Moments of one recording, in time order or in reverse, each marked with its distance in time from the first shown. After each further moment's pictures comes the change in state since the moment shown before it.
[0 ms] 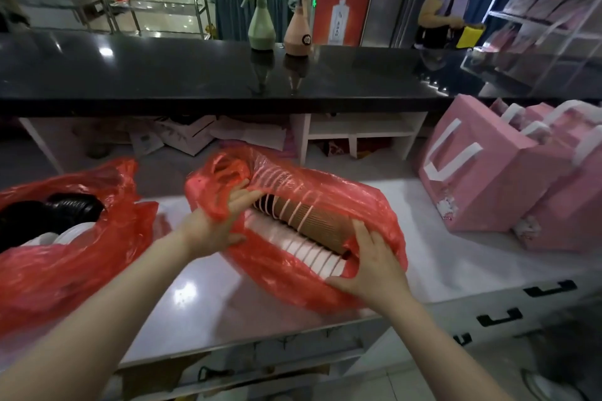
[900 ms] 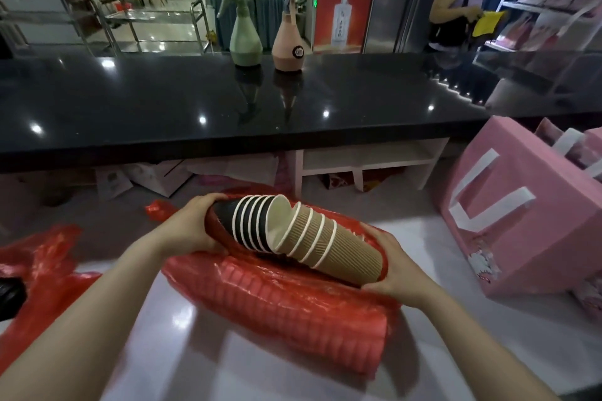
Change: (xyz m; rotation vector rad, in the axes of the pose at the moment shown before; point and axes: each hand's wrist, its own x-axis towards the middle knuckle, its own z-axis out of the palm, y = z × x) left_hand 0.145 -0.084 -0.002 -0.296 0.016 -0.236; right_hand 0.163 0.083 -0.018 0.369 -0.200 -0.134
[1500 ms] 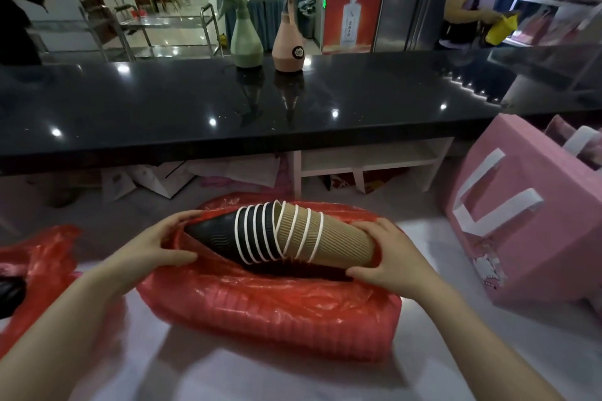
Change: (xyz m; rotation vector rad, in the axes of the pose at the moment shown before) left_hand -0.058 -0.008 -0.012 -0.653 -0.078 -0.108; right_hand 0.007 -0.030 -0.017 -0.223 0.120 -0.128
